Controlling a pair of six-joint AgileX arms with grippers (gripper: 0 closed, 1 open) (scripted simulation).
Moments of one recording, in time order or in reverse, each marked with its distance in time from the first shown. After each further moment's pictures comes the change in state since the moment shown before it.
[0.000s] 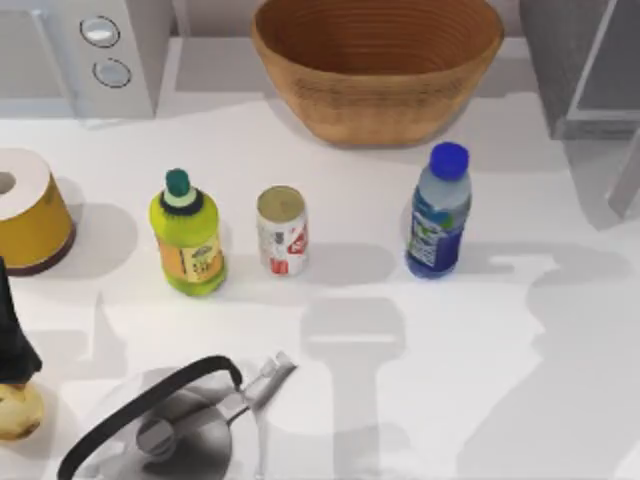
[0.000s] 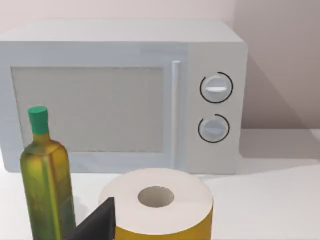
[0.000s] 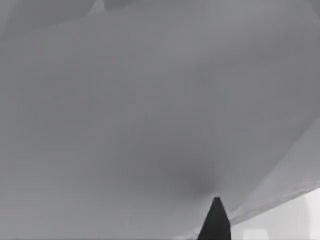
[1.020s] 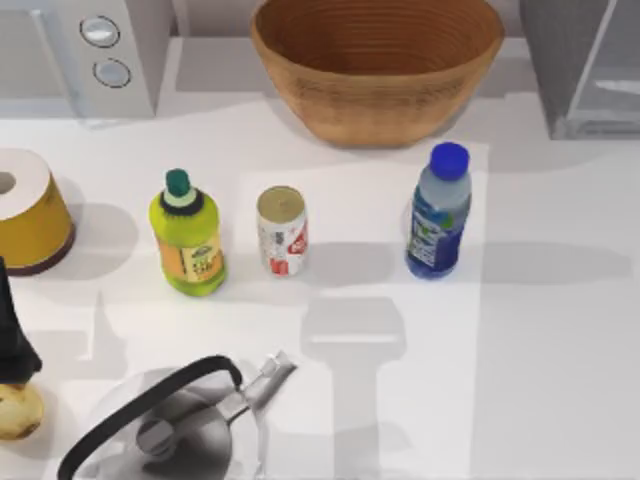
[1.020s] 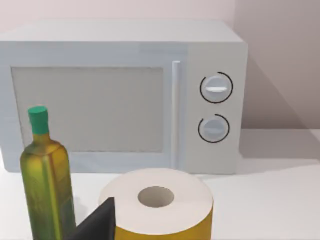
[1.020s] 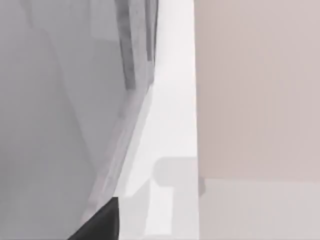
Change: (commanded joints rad) left arm 0.000 0.000 0.000 0.000 0.000 0.000; right arm -0.585 0.101 0.180 -0.206 -0.453 -0.391
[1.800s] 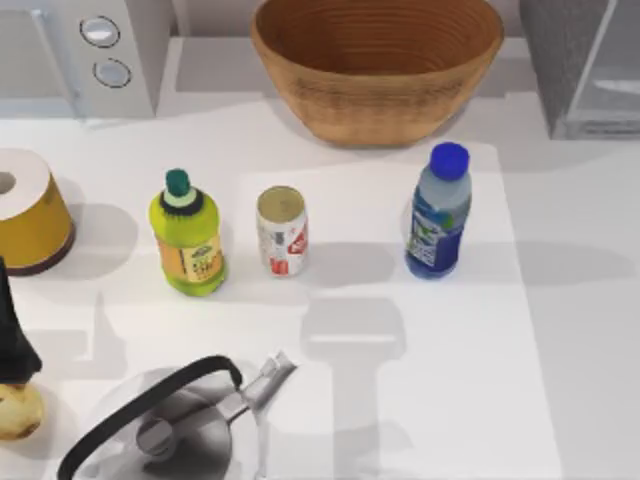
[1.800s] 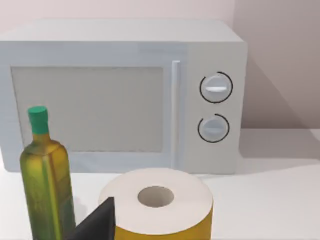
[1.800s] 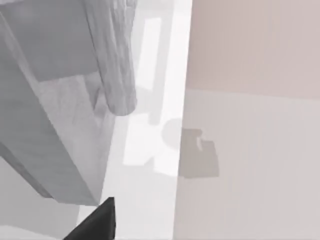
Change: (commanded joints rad) left arm 0.000 0.000 0.000 0.000 0.000 0.000; right arm -0.513 -0.013 0.023 -0.731 -0.132 -0.872
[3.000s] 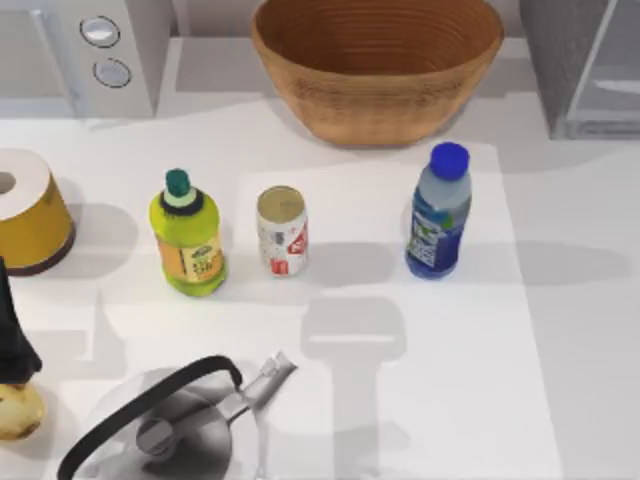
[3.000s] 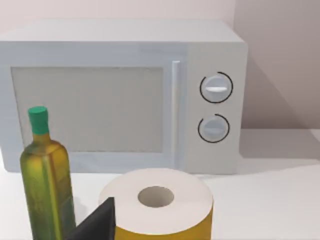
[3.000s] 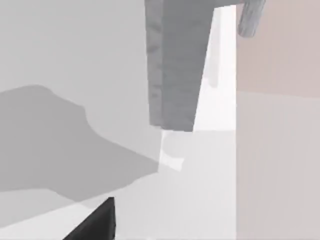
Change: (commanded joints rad) left arm 0.000 0.000 0.000 0.000 0.000 0.000; right arm -0.260 -0.135 -0.029 -0.434 0.001 -0.423
